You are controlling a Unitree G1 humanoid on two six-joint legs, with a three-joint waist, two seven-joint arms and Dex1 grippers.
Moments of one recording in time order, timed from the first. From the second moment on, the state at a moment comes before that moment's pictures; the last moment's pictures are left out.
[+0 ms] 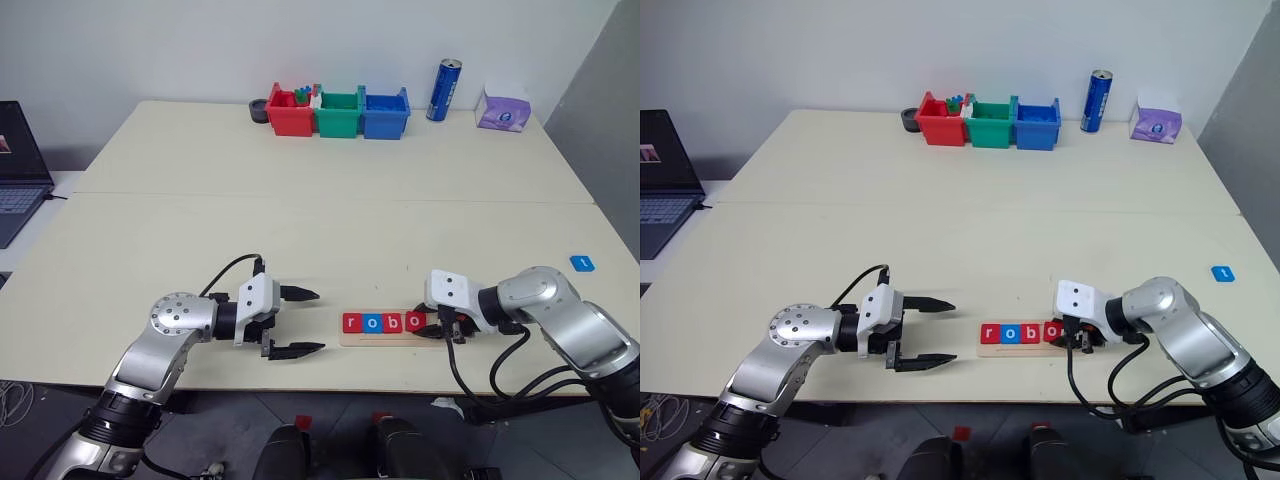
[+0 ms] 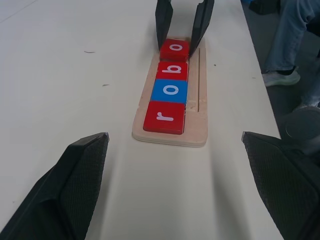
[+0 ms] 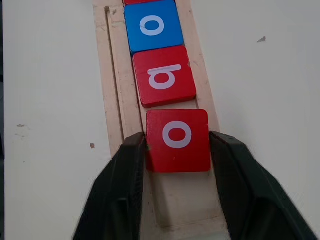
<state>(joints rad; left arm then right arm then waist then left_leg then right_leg) -0.23 0.67 -0.15 -0.09 -0.33 0.13 -1.21 -0.43 -0.87 0.38 -0.30 0.11 0.62 1.12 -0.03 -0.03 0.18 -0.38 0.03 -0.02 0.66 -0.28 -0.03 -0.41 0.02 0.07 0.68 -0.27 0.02</state>
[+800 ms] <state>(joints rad) -0.23 0.67 -0.15 -0.09 -0.33 0.13 -1.21 -0.36 -0.80 0.22 -0.37 0.12 0.67 0.93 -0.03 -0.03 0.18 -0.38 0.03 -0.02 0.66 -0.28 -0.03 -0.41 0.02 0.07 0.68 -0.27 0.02</state>
